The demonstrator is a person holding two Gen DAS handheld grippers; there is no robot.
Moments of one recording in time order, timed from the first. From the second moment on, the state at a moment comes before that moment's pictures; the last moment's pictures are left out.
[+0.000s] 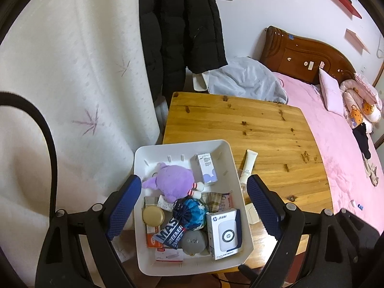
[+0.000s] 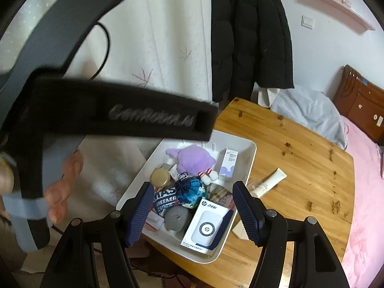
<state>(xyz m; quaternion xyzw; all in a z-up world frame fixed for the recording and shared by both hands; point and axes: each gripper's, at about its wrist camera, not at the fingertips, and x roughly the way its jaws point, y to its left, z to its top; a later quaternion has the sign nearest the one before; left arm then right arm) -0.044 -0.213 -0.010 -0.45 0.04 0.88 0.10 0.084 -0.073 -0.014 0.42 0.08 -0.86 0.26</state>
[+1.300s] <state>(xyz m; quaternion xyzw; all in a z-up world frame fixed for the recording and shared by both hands) -0.167 0.014 -0.187 -0.61 0.21 0.74 0.19 -0.006 0.081 -0.210 0.57 -0.09 -0.80 0.15</state>
